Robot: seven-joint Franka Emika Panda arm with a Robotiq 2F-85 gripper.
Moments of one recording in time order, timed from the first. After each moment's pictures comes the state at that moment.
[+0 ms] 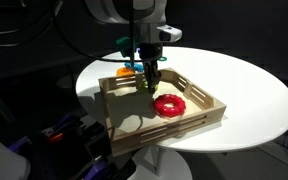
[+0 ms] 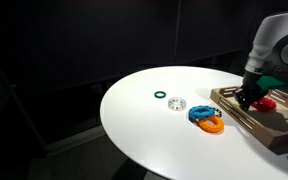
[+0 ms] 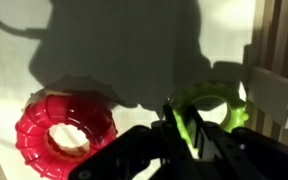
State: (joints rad) arm -0.01 0.08 -0.06 -2.53 -0.12 2.60 0.53
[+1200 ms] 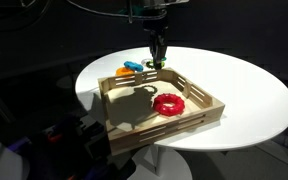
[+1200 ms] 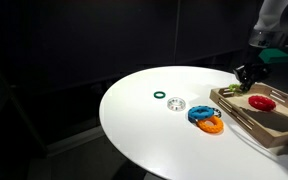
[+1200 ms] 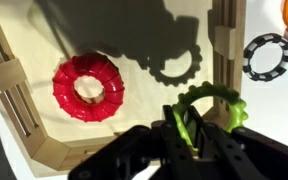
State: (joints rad) arm -0.03 -0.07 -0.03 -2.45 -0.13 2.43 0.59
